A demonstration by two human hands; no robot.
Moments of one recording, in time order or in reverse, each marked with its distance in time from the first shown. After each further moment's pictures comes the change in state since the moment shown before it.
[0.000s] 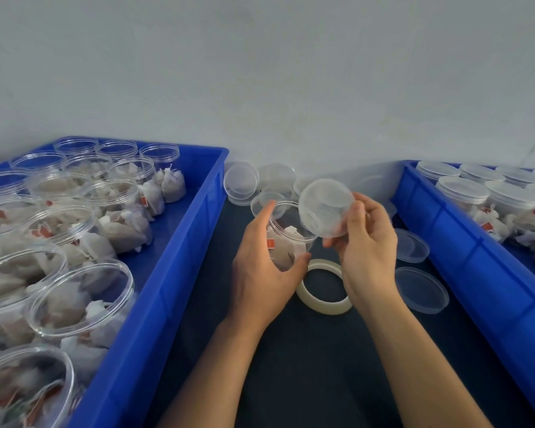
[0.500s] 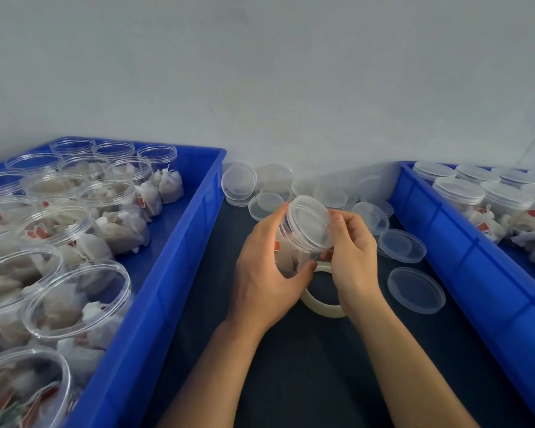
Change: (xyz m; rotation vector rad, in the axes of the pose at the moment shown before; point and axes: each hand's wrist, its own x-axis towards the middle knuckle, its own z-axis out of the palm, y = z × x) left_hand -0.002 0.001 0.001 0.037 -0.029 0.153; right_hand -0.004 0.020 0.001 -0.177 -0.040 0.052
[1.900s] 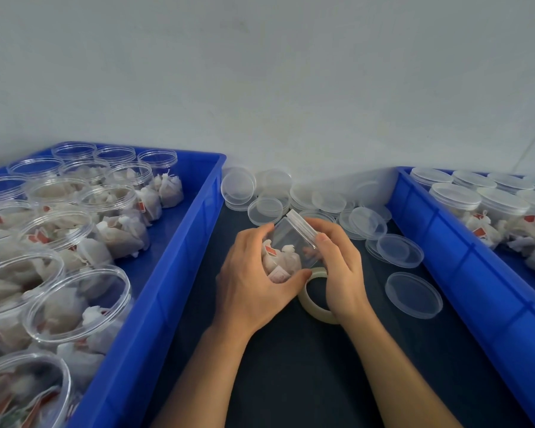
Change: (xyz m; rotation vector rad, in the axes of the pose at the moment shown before) left_hand 0.000 0.001 -0.020 0.134 -0.084 -0.149; right_hand -0.006 0.018 -0.007 0.001 -0.277 -0.166
